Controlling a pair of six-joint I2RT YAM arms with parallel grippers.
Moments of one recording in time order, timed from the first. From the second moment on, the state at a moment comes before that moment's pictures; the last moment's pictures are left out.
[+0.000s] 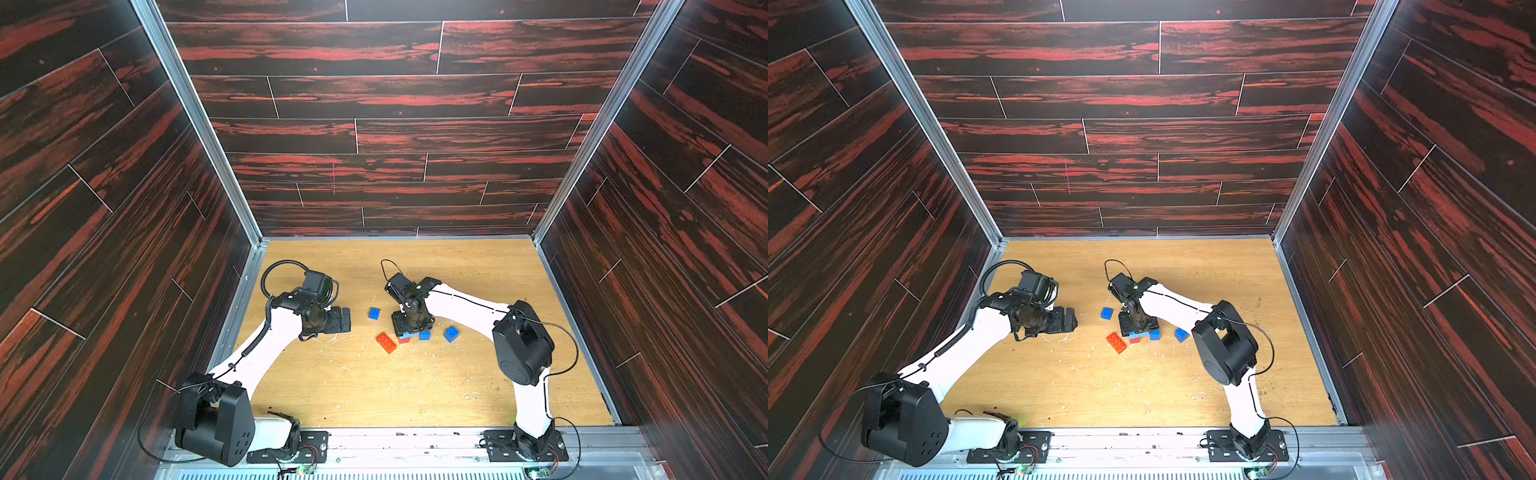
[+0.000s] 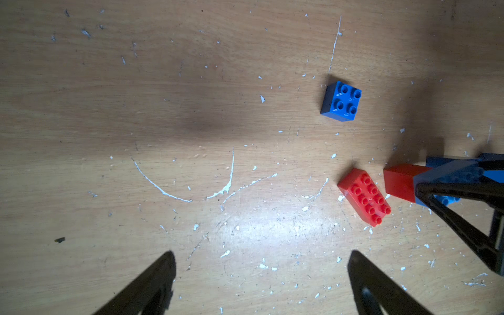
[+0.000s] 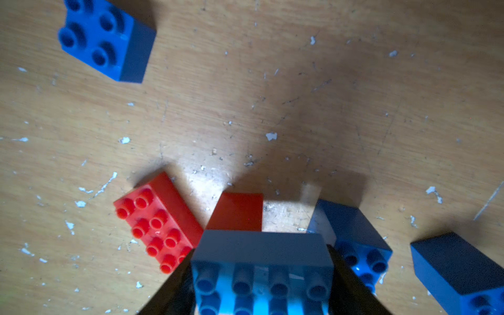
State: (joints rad) left arm -0.26 1.35 1.01 -0.83 0.12 -0.33; right arm 0.82 2.02 1.57 -0.95 0.03 0.52
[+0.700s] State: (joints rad) left arm -0.26 1.35 1.01 -0.83 0.13 -0.33; right arm 0.82 2.03 1.64 -1.02 0.05 0.61
